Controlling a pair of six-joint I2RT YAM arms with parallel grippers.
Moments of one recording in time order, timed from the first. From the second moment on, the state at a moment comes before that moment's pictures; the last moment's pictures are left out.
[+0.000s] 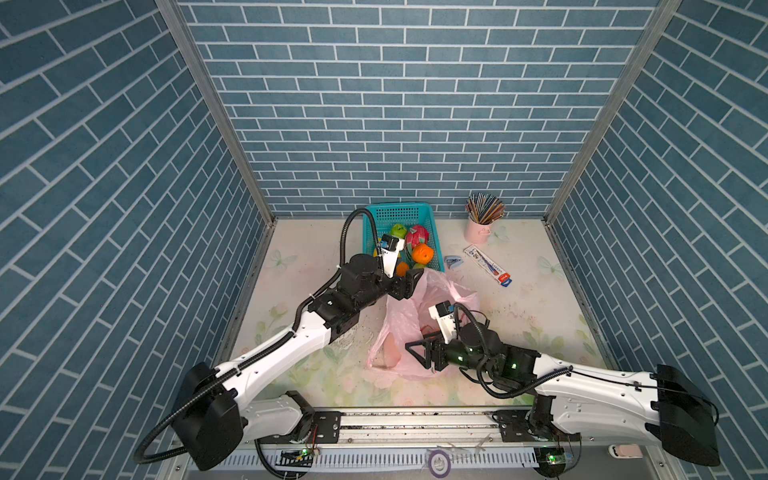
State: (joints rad) left arm -0.71 1.19 0.89 0.03 0.09 -0.25; right arm 1.17 1.03 0.51 0.11 -0.01 0.74
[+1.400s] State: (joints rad) left arm -1.00 1.21 0.56 -0.27 -0.01 -0.47; right arm 1.06 1.08 0.52 -0.33 0.26 1.10
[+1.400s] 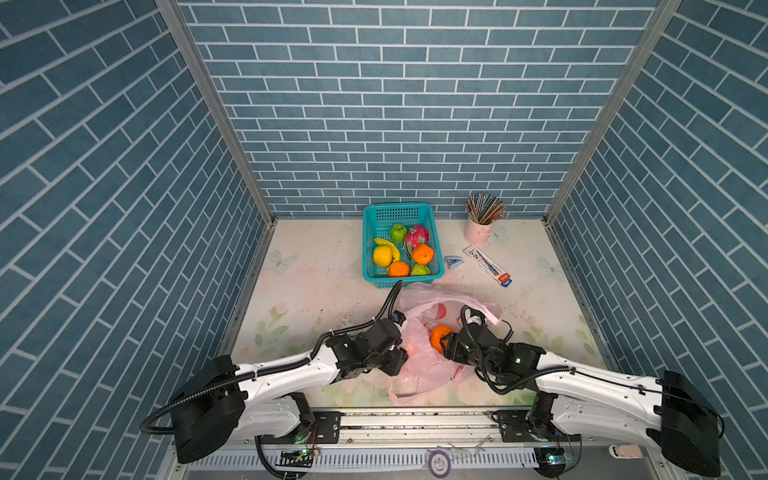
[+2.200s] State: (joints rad) left arm -1.00 1.17 0.53 -0.24 -0.03 -0.47; right arm 1.02 1.47 0.68 -0.26 0.36 1.04
